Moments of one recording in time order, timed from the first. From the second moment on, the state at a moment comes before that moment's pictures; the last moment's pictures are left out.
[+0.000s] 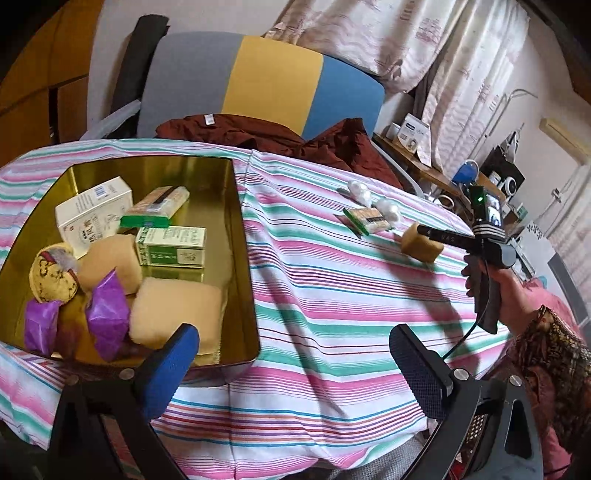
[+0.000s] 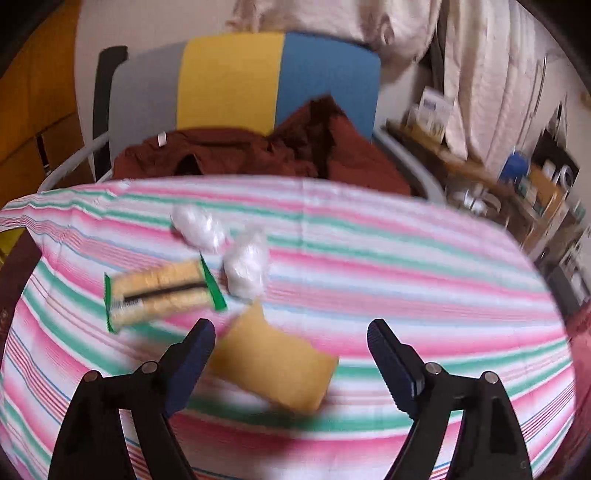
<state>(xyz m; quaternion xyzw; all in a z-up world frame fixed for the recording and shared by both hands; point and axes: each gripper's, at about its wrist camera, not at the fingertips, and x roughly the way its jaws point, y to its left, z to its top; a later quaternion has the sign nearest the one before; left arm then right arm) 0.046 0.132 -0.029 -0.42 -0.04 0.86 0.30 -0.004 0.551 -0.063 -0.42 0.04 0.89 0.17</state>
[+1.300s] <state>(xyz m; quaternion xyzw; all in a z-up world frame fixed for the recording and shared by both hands) -0.082 0.375 -0.068 -0.41 0.18 0.81 0.37 0.056 0.526 -0.083 -0.29 0.10 0.93 0.20</state>
